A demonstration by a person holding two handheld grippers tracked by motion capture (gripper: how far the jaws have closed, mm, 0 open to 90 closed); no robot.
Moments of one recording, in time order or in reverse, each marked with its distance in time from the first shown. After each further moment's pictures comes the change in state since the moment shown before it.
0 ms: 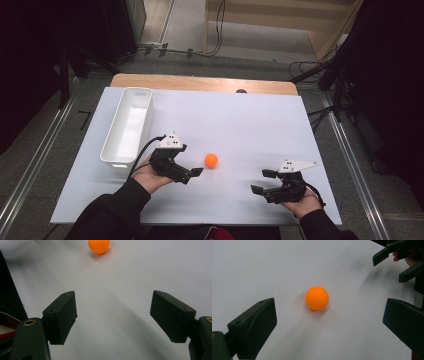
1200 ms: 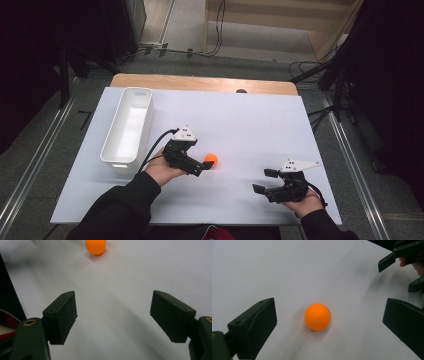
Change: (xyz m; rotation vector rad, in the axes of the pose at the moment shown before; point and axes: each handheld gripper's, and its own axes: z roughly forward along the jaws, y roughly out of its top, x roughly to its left) left arm 0.002 0.021 0.030 0.011 -0.011 0.012; right arm -0.003 -0.001 -0.004 -0.006 -0.013 0.004
